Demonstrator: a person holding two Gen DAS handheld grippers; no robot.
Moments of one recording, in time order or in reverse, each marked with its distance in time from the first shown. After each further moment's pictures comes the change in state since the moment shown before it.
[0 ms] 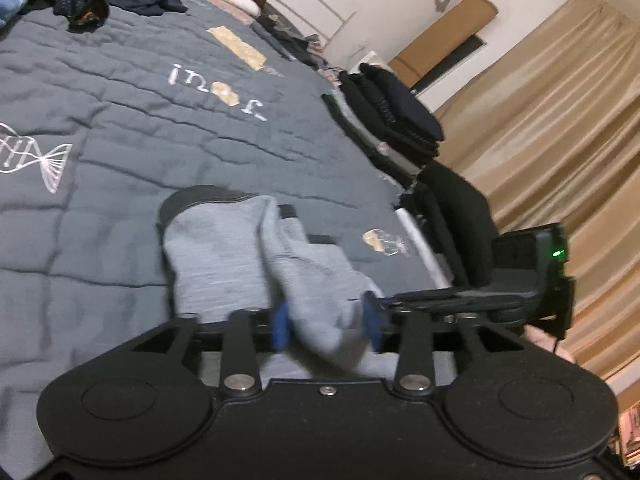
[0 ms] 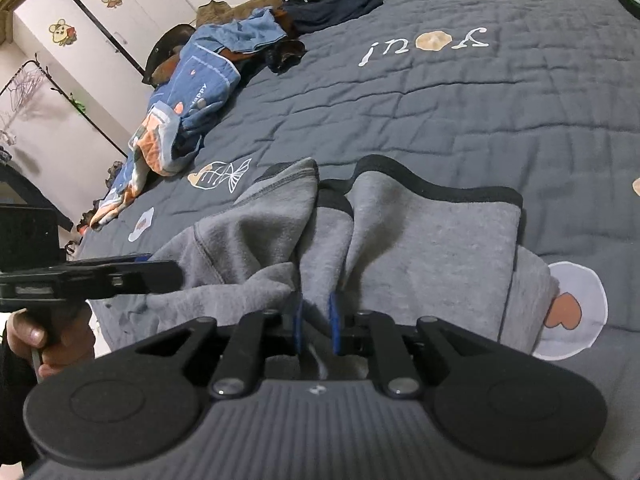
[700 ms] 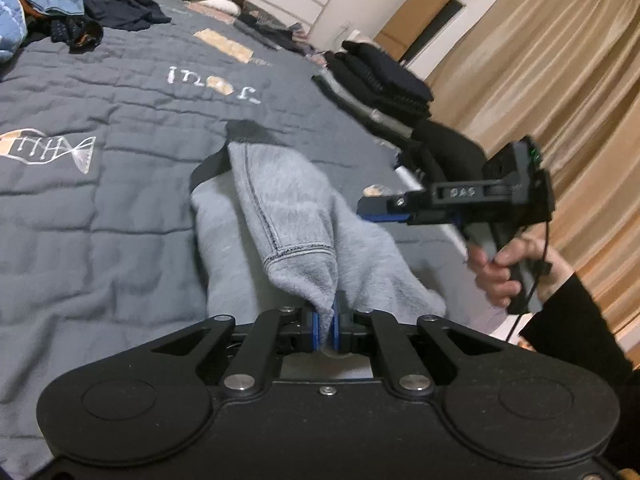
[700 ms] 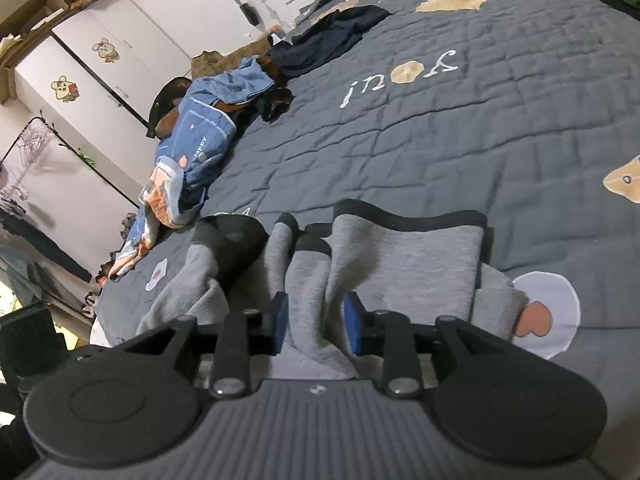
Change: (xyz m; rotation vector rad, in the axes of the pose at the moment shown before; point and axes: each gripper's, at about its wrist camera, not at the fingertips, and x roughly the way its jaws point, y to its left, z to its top) left arm -0.043 -0.016 -0.045 0.165 0.066 0.084; right arm -0.024 -0.028 0.003 0.096 -0.101 0.059
